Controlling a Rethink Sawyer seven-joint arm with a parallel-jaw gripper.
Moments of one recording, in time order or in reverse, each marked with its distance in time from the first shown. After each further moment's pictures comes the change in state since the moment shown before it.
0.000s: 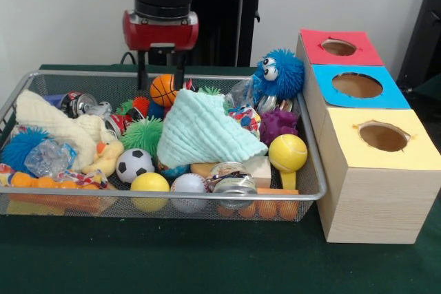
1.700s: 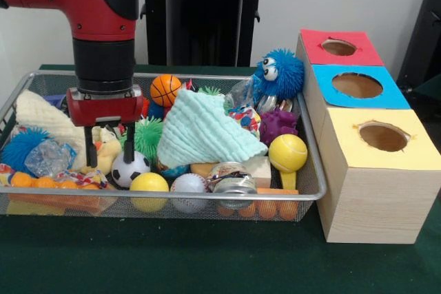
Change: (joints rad) arm -0.210 0.249 0.192 -0.192 -0.301 -0.117 0.000
